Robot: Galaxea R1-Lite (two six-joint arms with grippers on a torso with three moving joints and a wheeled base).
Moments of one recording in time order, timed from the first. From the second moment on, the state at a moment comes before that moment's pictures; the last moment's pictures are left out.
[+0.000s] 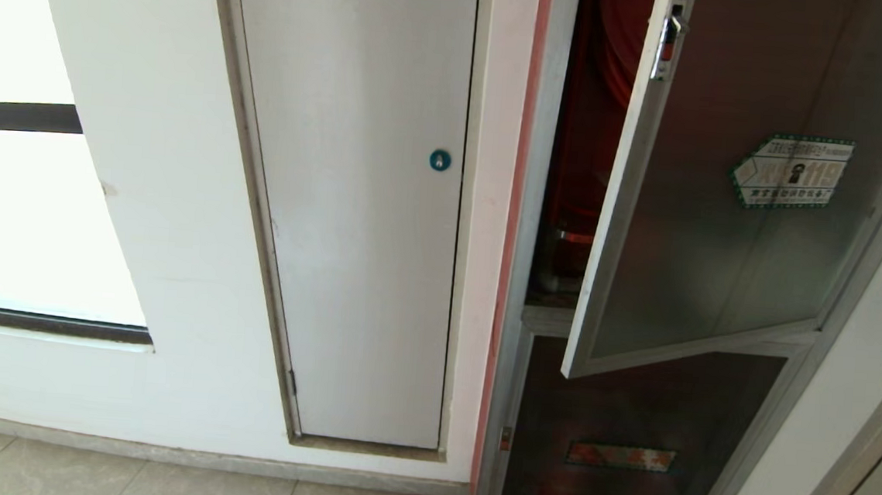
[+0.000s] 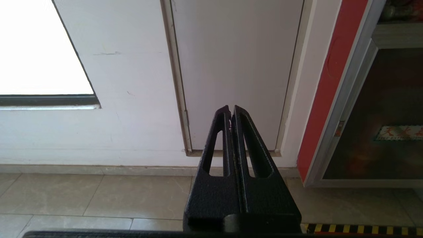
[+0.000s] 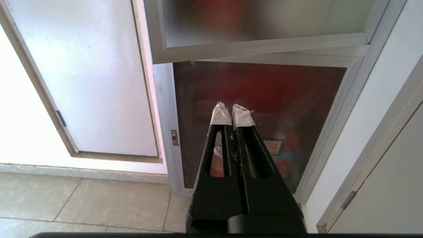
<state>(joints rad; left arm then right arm) -0.01 0.00 0.00 0.01 -0.02 0.02 -0.02 0.00 0.00 0.00 0.01 0.00</state>
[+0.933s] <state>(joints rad) -0.01 0.00 0.00 0.01 -0.02 0.02 -0.01 0.01 -0.06 -0.01 0.06 -0.01</state>
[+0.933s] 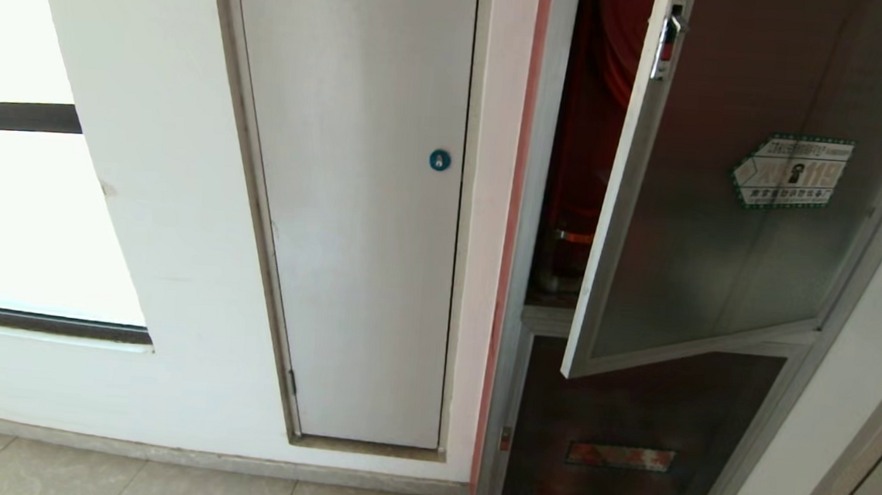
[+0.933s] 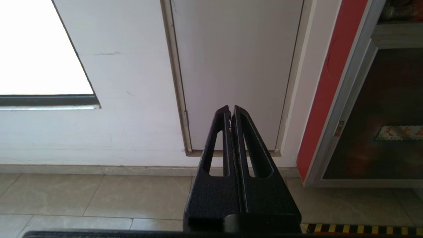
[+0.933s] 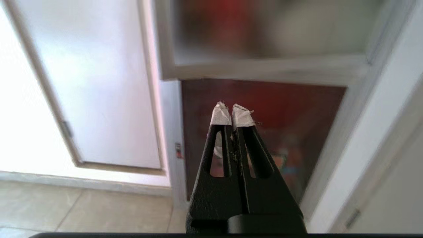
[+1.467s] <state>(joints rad) -0.01 0.00 0.00 0.01 -0.02 0.02 -0.01 0.28 -0.29 -0.03 0.29 0.00</state>
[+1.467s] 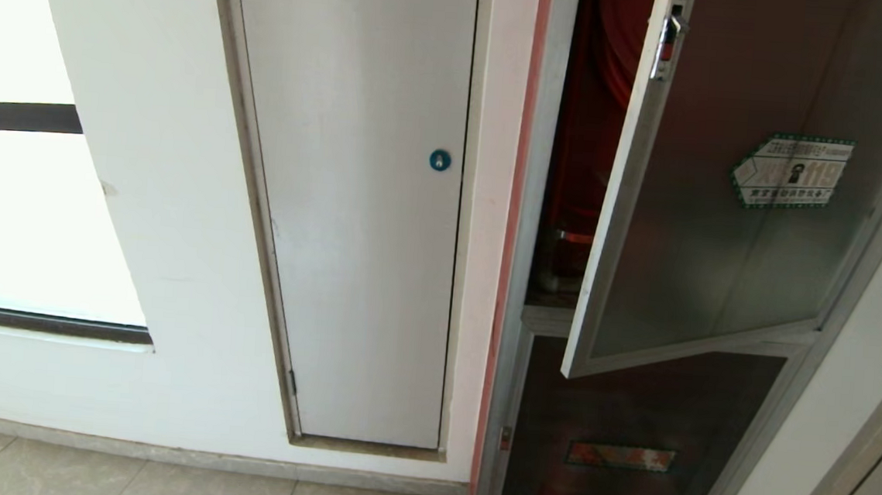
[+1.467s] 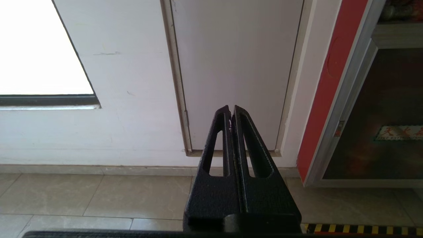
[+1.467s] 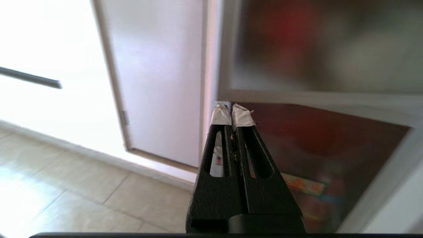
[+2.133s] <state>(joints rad) -0.01 0.00 0.00 0.01 -0.02 0.02 0.02 0.99 -0.54 -0.43 0.54 0.01</state>
